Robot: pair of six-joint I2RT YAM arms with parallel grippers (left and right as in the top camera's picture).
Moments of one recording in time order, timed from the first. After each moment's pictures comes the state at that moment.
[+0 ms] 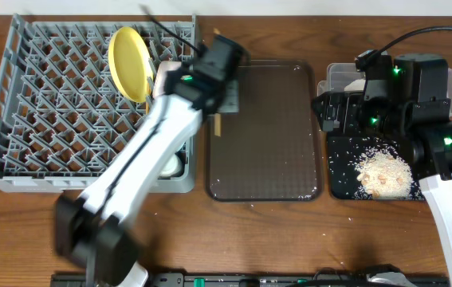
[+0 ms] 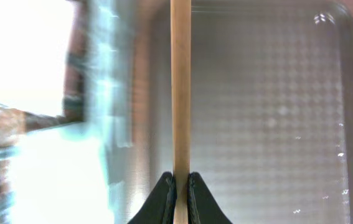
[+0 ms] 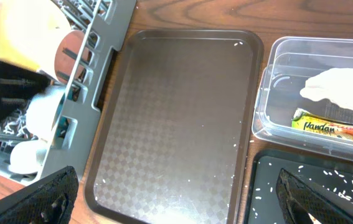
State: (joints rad) left arm -0.48 1.71 1.61 -0.96 -0.19 -0.43; right arm 0.16 1.28 1.40 -0.94 -0.28 0.18
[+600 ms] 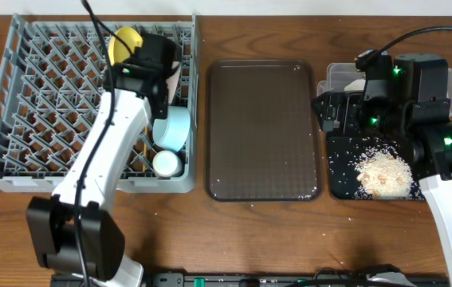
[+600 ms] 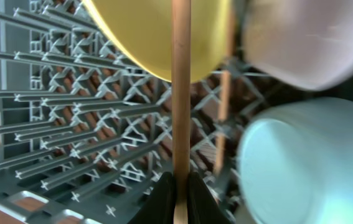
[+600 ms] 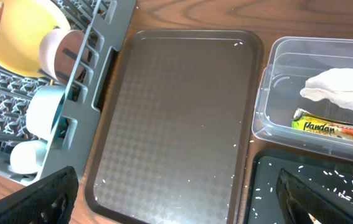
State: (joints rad) left arm -0.19 1.72 1.51 -1.08 -0.44 -0.14; right arm 0.16 1.28 1.40 -0.94 -0.28 0.18
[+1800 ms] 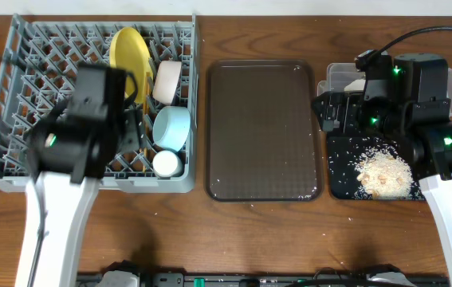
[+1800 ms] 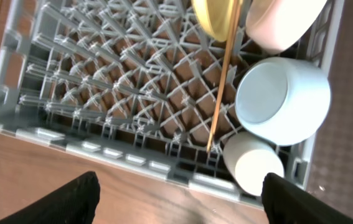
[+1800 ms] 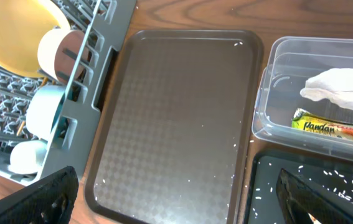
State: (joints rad) left arm -0.15 1.27 1.51 -1.35 -0.31 -0.27; right arm 0.16 1.28 1.40 -0.94 -0.28 0.18
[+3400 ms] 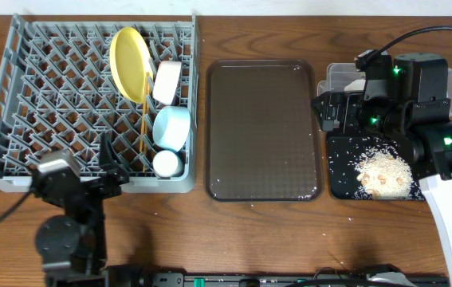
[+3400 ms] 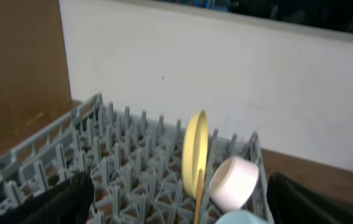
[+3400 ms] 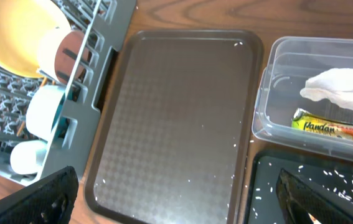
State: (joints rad) left arm 0.09 0.33 0.56 -0.28 -0.10 -0.17; right arm 0.16 1.28 1.40 -0.94 -0.28 0.18
